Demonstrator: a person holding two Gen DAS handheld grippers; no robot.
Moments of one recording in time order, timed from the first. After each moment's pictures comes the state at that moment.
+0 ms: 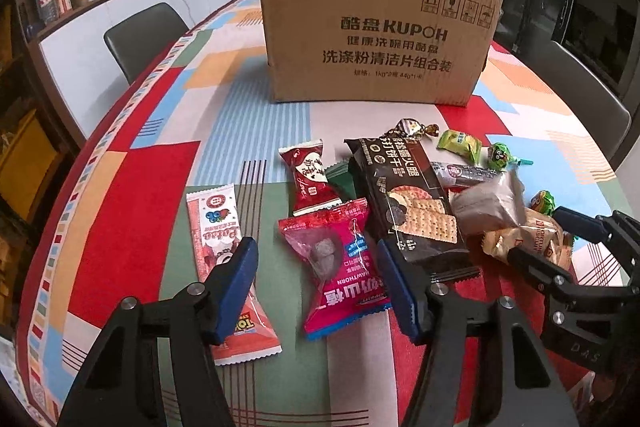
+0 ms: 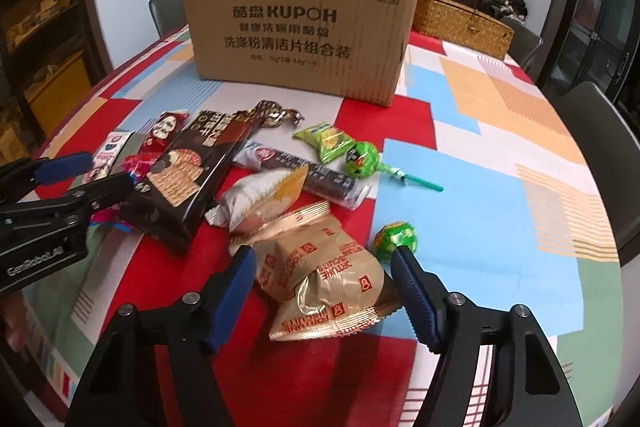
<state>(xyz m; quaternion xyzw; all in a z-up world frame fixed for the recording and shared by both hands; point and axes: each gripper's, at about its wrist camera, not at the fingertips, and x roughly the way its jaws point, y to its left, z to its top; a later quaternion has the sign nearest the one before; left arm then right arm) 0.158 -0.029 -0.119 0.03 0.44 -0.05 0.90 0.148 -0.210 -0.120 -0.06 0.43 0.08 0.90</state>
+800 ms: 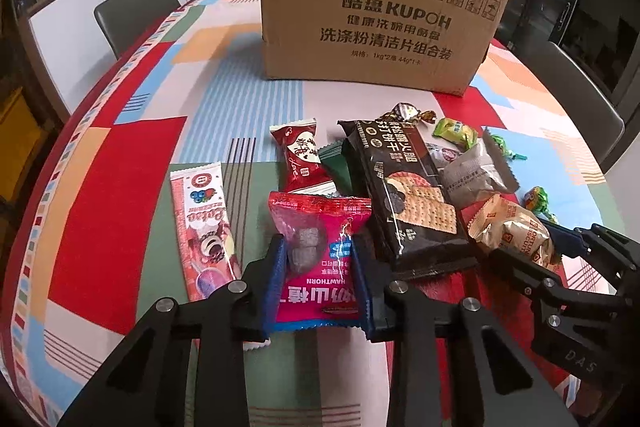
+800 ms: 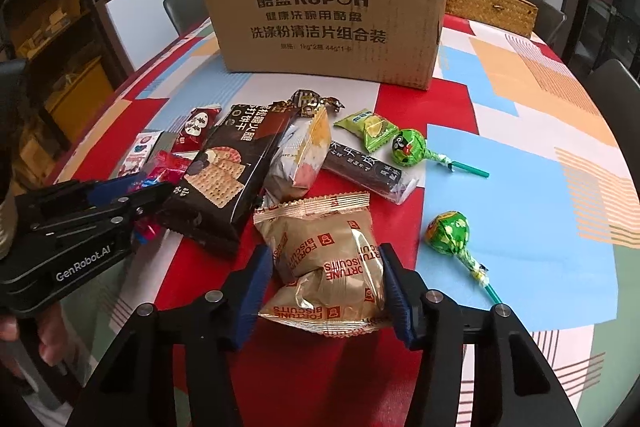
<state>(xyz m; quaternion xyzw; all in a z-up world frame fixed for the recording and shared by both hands) 0.160 -0.027 -0.125 0.00 0.47 -0.07 0.88 0.151 -0.198 -0.122 -0.02 0.46 0.12 0.88</state>
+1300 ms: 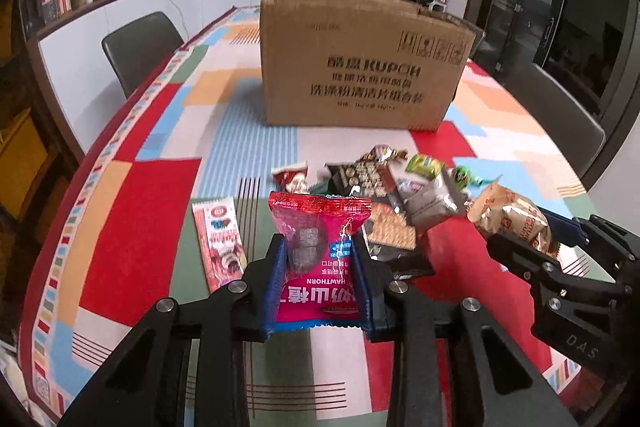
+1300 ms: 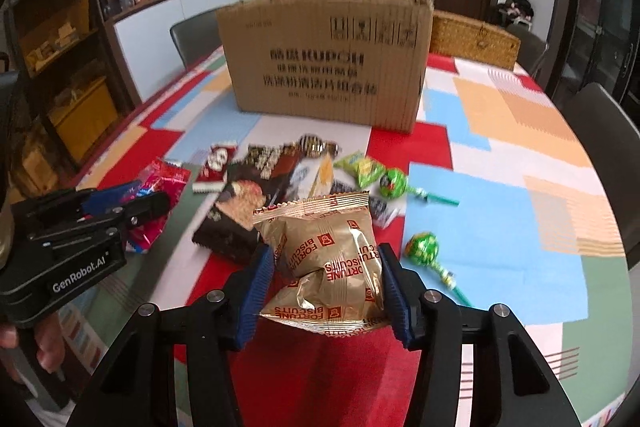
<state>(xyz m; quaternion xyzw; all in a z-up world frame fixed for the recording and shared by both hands) 0.136 -0.026 -0.079 0.00 0.41 -0.08 0.91 0.124 -0.198 -0.079 -0.02 0.40 0.11 0.91</state>
